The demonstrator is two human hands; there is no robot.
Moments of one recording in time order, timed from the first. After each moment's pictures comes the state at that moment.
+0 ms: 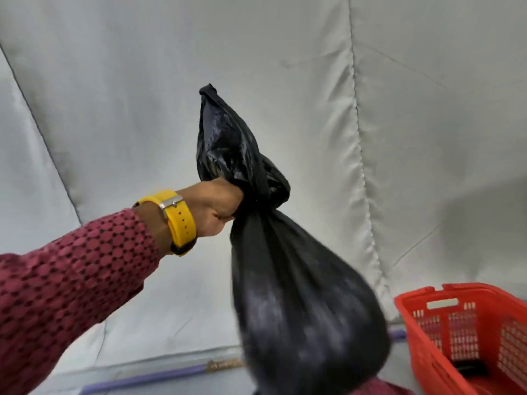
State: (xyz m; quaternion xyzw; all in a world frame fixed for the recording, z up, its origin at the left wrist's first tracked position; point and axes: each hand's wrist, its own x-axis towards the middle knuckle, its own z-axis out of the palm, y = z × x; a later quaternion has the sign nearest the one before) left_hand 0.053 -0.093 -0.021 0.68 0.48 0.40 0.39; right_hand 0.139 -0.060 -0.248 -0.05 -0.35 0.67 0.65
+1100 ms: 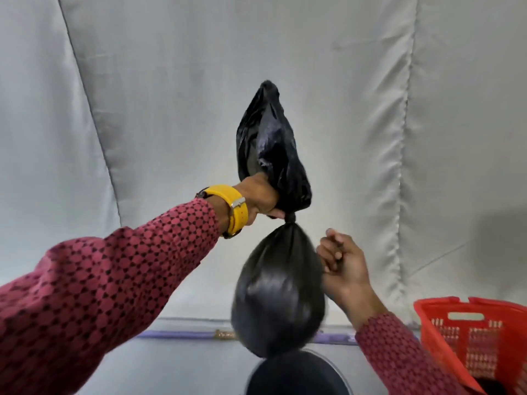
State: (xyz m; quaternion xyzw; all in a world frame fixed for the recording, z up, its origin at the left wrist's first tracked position) left_hand 0.025 -0.072 -0.069 0.71 0.53 0.36 0.29; right_hand 0.180 -0.068 -0.223 -0.07 -0.25 0.69 0.68
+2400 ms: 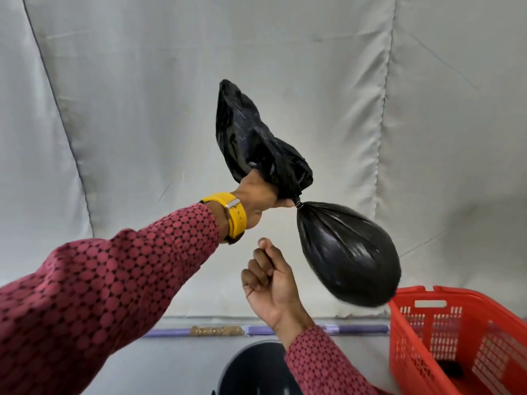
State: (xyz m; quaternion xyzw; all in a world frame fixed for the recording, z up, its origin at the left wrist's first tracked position) left_hand 0.076 -0.076 -0.093 0.65 0.38 0.49 0.44; right_hand 0.128 -0.089 -0.256 -0.13 -0.25 0.71 0.65
